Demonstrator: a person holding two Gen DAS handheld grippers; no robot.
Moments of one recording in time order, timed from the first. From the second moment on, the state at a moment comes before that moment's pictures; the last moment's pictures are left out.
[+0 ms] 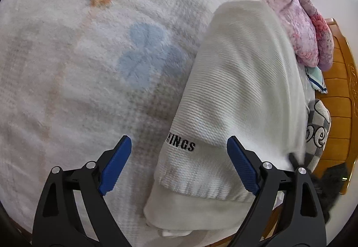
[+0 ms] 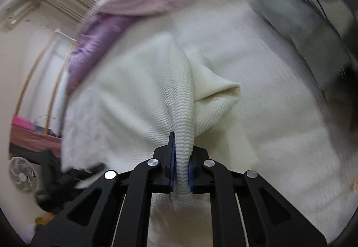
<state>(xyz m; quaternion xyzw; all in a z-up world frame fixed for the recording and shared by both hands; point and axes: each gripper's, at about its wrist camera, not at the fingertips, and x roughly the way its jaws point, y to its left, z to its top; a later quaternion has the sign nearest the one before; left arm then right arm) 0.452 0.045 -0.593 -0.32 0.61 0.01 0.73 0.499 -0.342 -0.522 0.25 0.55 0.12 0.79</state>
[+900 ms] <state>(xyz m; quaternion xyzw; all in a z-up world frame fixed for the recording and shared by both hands) 0.450 -0.024 -0.643 -0.32 0.64 -0.02 0.70 0.514 -0.356 -0.615 0.42 0.61 0.17 0.65</state>
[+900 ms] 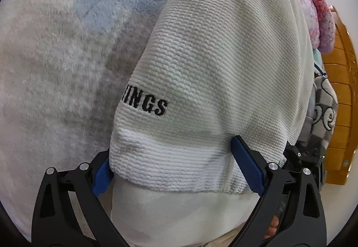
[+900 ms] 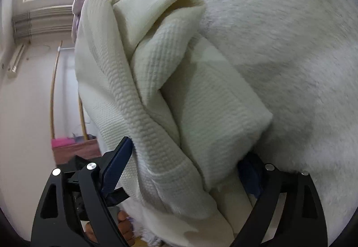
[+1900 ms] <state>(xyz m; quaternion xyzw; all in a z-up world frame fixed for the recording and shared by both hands) 0.375 -0.114 -0.341 -0.19 0.53 -0.20 0.80 0.416 -0.371 -0.292 0.21 0.48 0.13 0.84</state>
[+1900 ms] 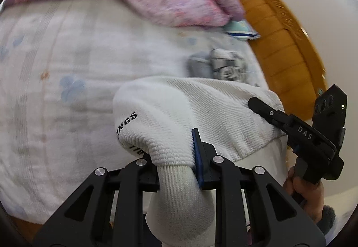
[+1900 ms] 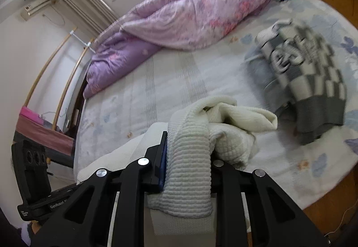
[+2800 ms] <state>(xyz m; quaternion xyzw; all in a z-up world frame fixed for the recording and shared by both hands) 0.526 -0.524 -0.433 0.00 0.49 -0.20 0.85 0.592 -0.753 -0.408 0.28 0.53 0.08 0.80</state>
